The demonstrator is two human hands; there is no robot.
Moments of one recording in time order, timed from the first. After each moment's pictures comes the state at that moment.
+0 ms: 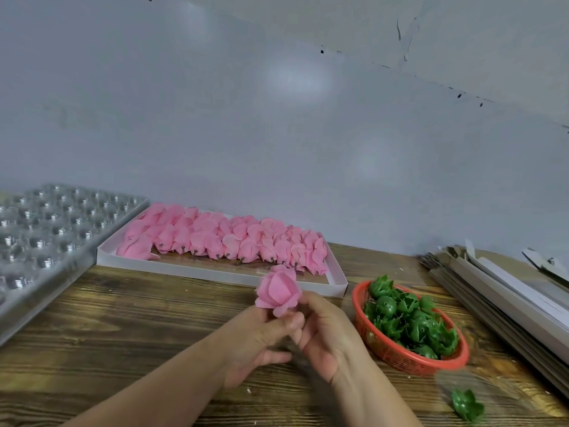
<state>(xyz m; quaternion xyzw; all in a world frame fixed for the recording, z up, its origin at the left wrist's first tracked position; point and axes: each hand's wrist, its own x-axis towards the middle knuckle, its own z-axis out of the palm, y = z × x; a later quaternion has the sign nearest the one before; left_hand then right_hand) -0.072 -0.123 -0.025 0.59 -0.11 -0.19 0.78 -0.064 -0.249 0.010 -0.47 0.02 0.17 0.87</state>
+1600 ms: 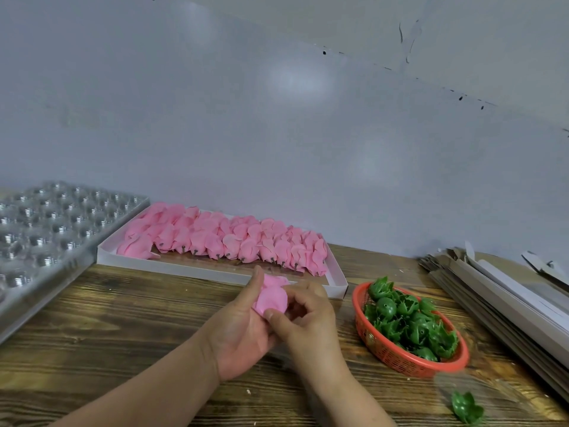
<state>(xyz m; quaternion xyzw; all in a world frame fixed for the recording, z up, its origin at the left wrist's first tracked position) -0.068 -0.114 -0.012 0.34 -0.08 -0.22 0.91 -0.074 -0.235 -0.004 -0.81 -0.17 -0.18 0.53</state>
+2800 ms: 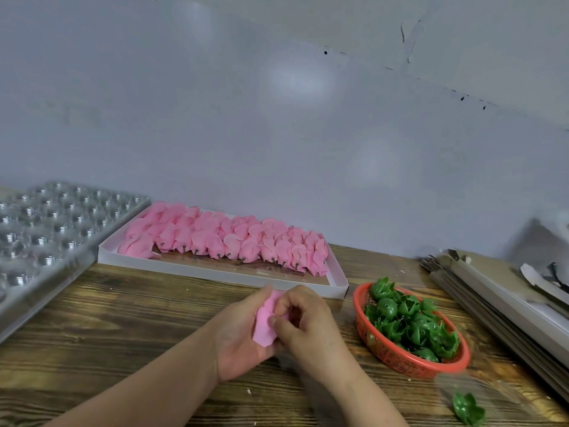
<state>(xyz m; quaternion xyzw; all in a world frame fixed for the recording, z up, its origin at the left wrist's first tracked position) -0.066 -0.113 -0.015 0.34 -0.02 -0.27 0.90 -0.070 -0.243 -0.001 -0.88 -0.20 -0.12 0.42</state>
